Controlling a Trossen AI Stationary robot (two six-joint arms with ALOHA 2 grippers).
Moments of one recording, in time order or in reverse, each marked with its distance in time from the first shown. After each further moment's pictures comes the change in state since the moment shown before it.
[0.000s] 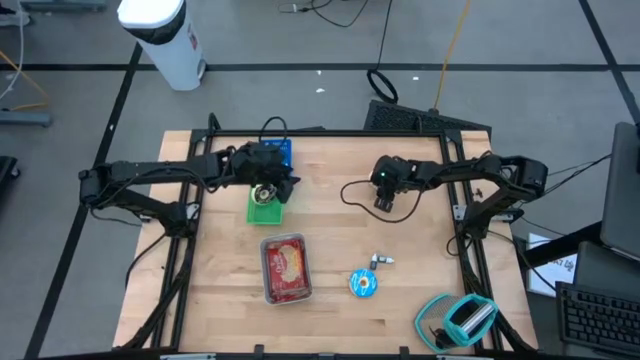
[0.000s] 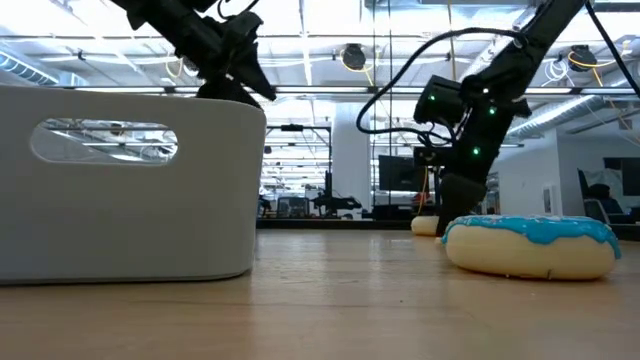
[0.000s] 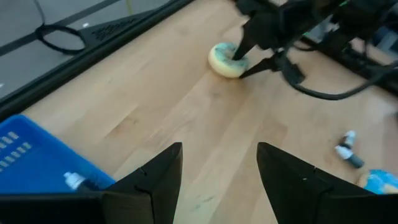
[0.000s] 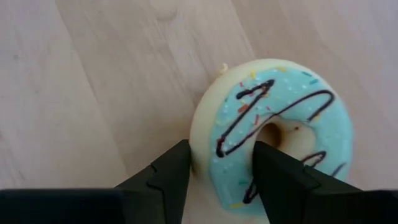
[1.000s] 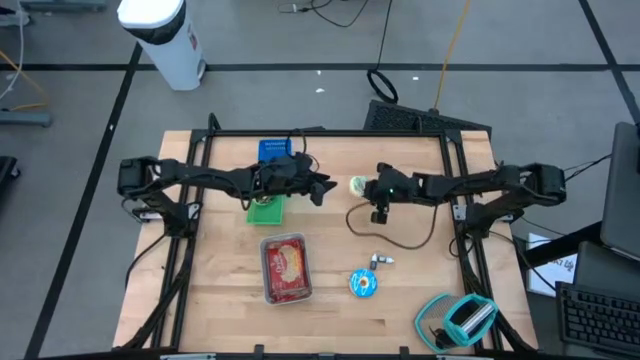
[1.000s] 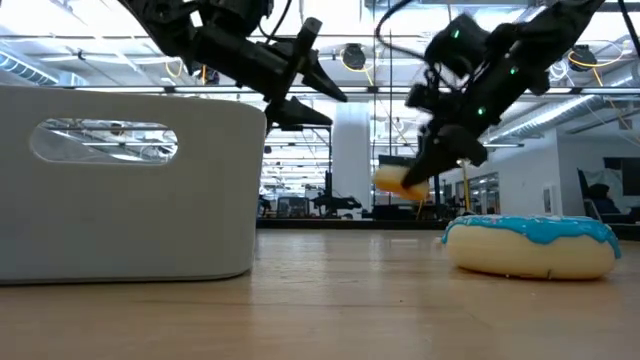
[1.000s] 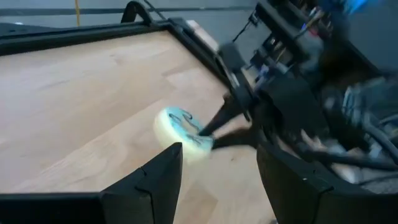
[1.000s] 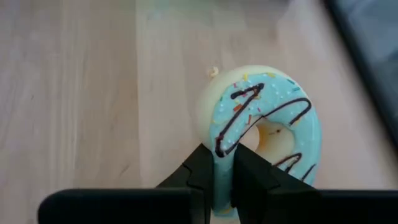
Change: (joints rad) left arm -0.075 0.336 -0.001 0.617 0.002 -0.289; right arm 0.225 -0.167 -0.048 0.236 0.019 -0.154
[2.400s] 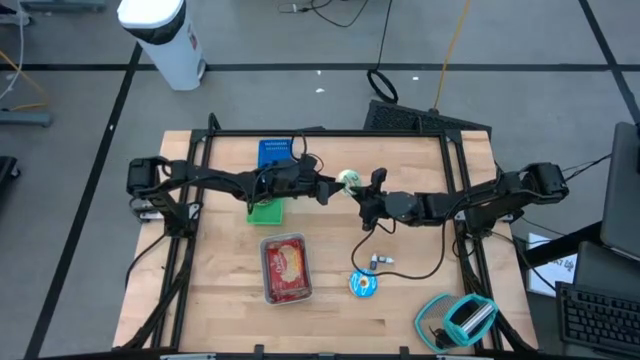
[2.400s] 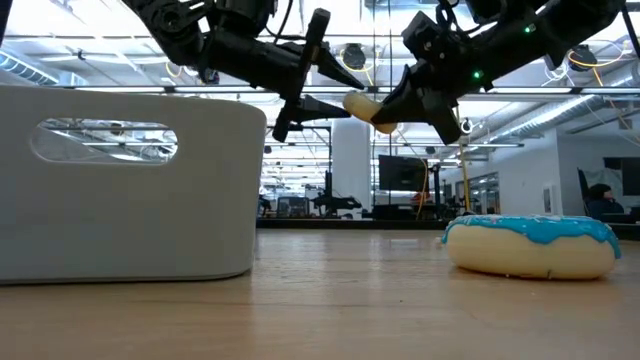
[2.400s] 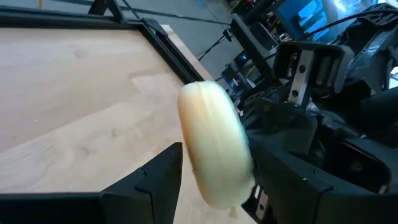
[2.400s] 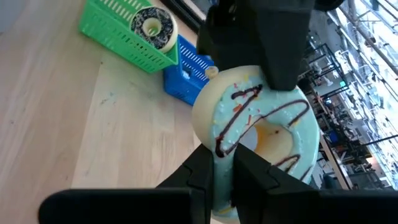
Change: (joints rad) left arm -0.021 0.071 0.016 0.165 0.045 -0.135; right arm 0.270 0.000 0.002 0.383 0.442 -0.449
